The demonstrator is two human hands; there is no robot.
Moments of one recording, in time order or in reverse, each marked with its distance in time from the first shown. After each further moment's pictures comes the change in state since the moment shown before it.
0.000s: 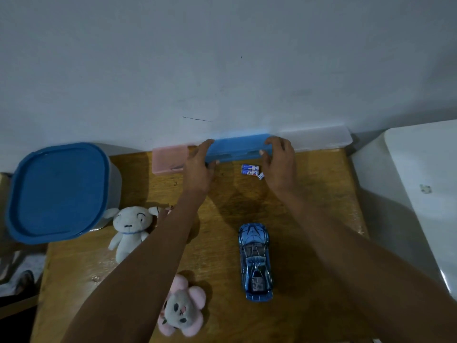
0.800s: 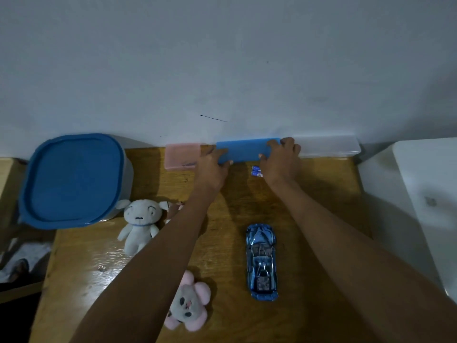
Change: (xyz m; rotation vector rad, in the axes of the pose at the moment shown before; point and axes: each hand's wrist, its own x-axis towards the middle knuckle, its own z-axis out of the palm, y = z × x) left_hand -0.003 0.009 -0.011 0.059 -0.004 -0.032; right_hand 0.008 -0.052 -0.001 -0.374 -0.162 0.153
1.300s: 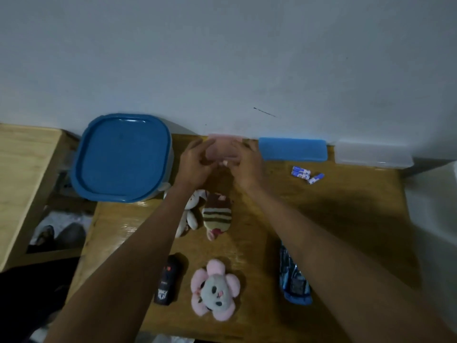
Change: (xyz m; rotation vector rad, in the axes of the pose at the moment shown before) left_hand -0.017 -0.110 -0.097 0.009 0.065 0.041; right_hand -0.057 -0.136 0.071 0.361 -0.193 -0.297
